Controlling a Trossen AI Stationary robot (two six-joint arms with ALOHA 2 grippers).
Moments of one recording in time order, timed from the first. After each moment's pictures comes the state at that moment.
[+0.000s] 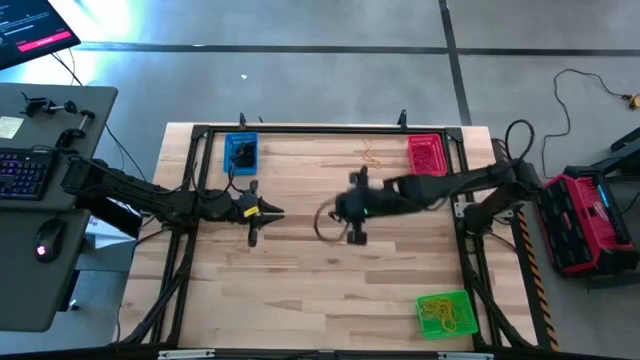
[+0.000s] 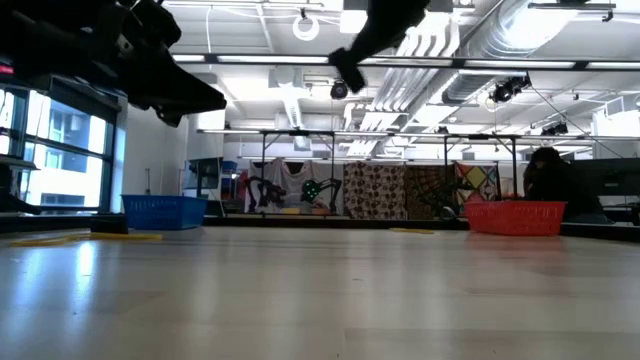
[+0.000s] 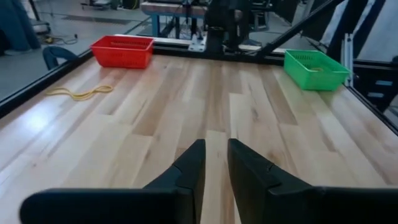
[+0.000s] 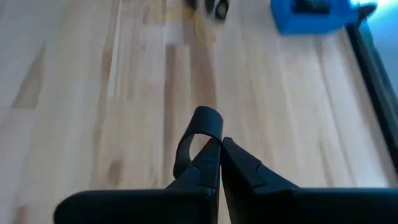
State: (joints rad) left arm -0.12 0.99 0.26 0.49 -0.20 -0.10; right arm 0.14 1.60 1.41 -0.68 0.23 0.02
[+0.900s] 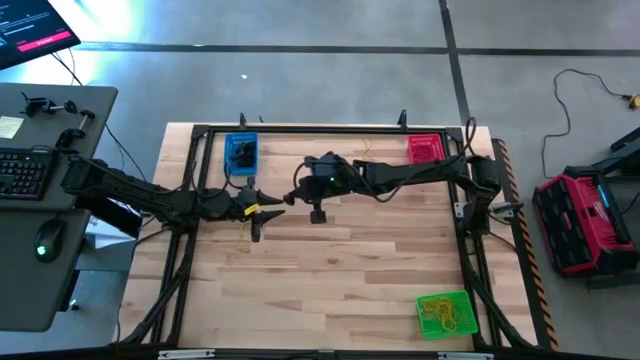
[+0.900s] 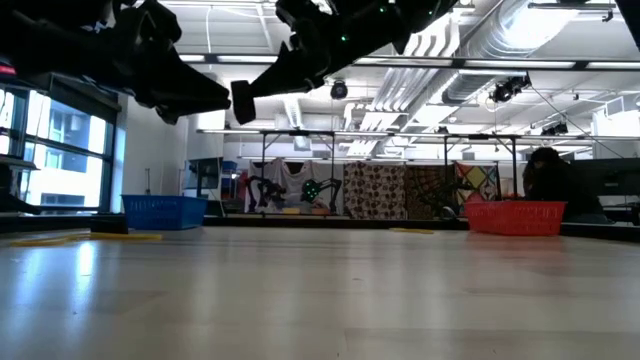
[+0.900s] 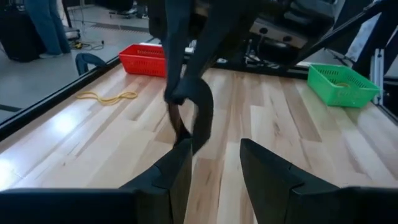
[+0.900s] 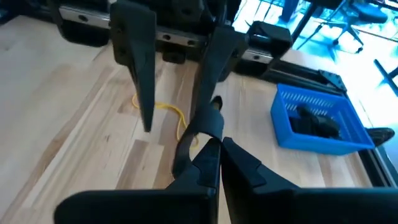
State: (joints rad) left arm -0.12 0.99 0.26 0.51 -0.29 -0.12; right arm -0.08 1.88 1.41 -0.01 -0.09 -0.31
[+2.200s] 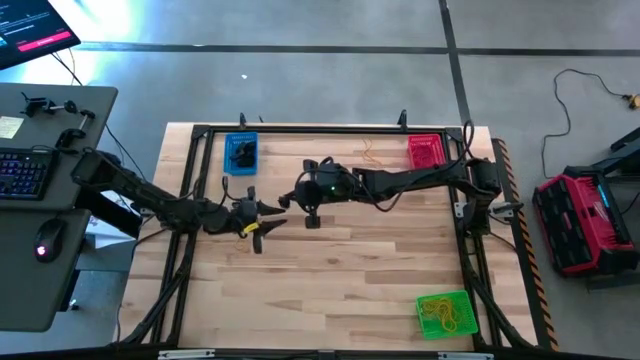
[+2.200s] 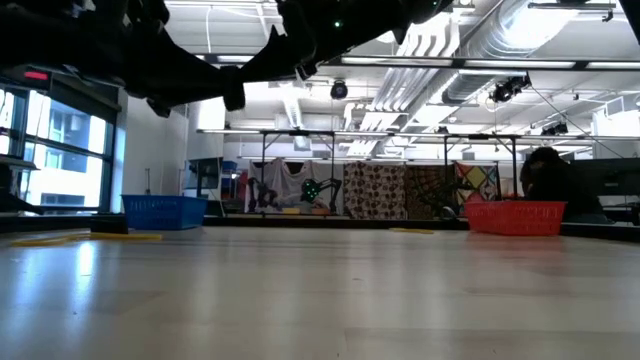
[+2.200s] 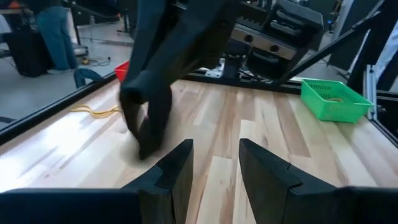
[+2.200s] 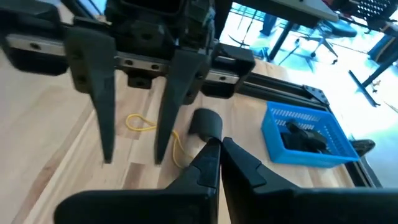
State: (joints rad) left arm -0.31 1.11 0.26 0.70 -0.51 -0.14; right arm -0.03 1.89 1.41 0.07 0.02 -0.28
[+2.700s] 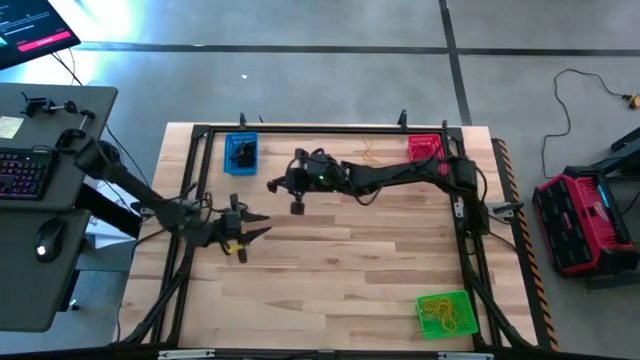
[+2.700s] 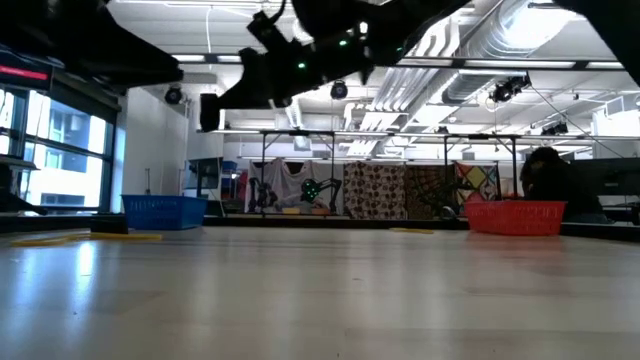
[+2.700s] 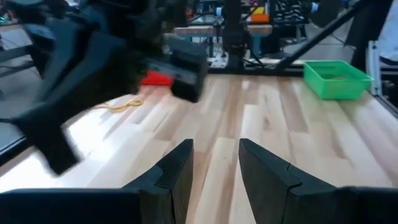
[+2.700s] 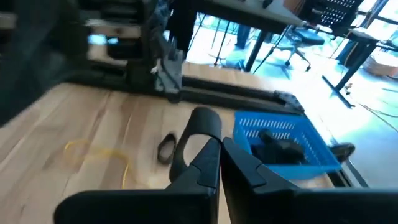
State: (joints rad) left arm -0.58 0.91 0.26 0.41 -0.82 -0.14; right arm -0.12 2.06 1.49 0.26 0.01 -0.26
